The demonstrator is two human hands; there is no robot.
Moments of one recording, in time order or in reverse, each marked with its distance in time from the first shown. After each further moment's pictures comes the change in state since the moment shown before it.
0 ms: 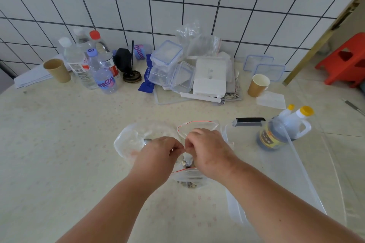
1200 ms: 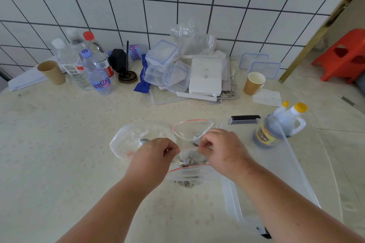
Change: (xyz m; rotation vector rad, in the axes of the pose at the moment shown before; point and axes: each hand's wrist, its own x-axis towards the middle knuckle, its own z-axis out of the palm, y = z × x) left_hand -0.005 0.003 -0.001 -0.029 -0.032 -0.104; right_hand -0.023 0.034 -0.007 0.153 0.169 0.155
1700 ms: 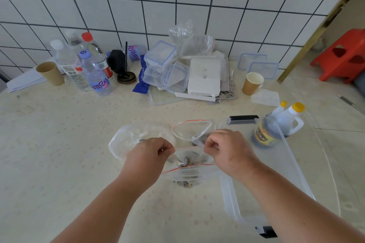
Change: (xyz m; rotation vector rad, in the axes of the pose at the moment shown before) left_hand 0.000 -0.003 -0.007 -0.041 0.012 -0.038; right_hand -0.004 0.012 -0.010 -0.013 -0.002 -0.005
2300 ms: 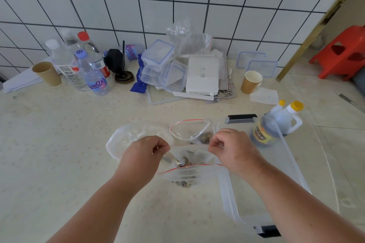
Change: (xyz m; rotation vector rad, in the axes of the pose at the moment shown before) left_hand 0.005 -0.005 -0.001 -0.028 0.019 -0.001; right_hand -0.002 0.017 -0.003 0.045 0.040 0.060
